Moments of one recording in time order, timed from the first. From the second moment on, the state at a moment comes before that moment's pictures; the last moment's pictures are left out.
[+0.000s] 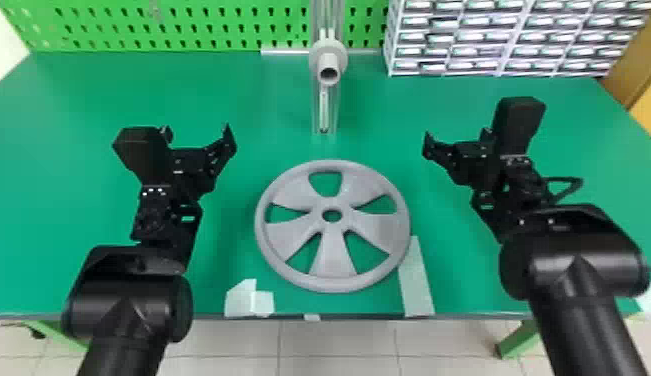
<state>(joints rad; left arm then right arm) 0.02 0.07 -0.03 -1.61 0.12 -0.06 0.03 -0.11 -0.07 0.03 -1.66 -0.07 0.40 0.08</state>
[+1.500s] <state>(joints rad) 0.02 0.07 -0.03 -1.61 0.11 -0.06 0.03 -0.61 -0.11 0.24 -1.60 -0.15 1.54 0.08</state>
